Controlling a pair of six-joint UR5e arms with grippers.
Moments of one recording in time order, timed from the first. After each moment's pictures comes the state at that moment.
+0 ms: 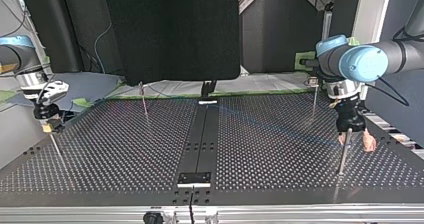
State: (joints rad) left arm 0.13 -1.66 -1.84 -2.65 -1.78 -2.47; right arm 1.47 -1.05 1.41 -0.35 1.02 1.64
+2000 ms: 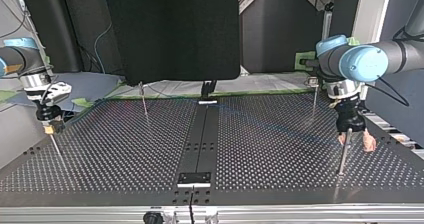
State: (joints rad) left arm 0.13 -1.66 -1.84 -2.65 -1.77 -2.47; right arm 1.48 -1.04 1.42 -0.40 1.04 1.64
